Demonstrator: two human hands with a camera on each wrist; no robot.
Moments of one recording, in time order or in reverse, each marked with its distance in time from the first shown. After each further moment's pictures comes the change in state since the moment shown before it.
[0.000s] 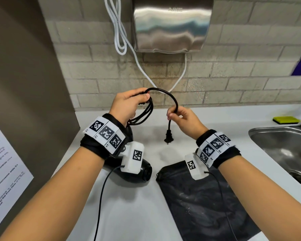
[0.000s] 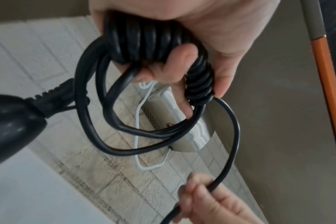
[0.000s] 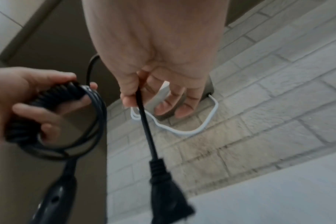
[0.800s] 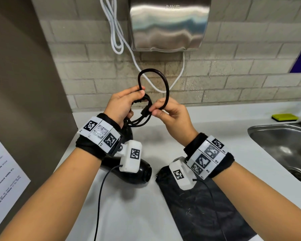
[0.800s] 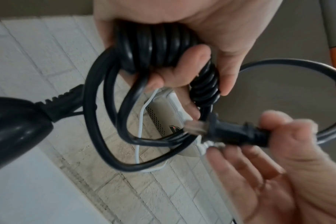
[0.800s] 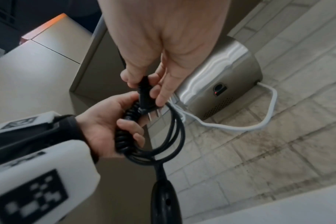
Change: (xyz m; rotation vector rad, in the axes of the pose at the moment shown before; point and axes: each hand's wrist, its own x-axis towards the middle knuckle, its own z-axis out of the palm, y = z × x) left_hand 0.003 0.001 -0.004 -0.057 -0.046 -0.016; right_hand -0.011 -0.045 0.032 0.209 0.166 -0.315
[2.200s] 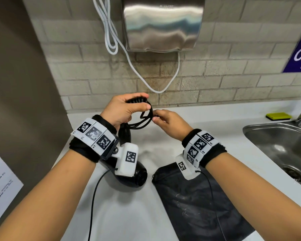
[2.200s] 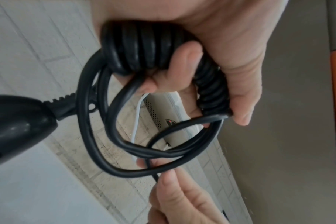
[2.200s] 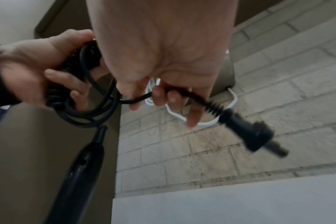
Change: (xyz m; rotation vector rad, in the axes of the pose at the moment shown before) left_hand -0.003 -0.002 0.004 0.128 -0.138 -0.005; right_hand 0.006 0.041 -0.024 -0.499 -0.370 0.256
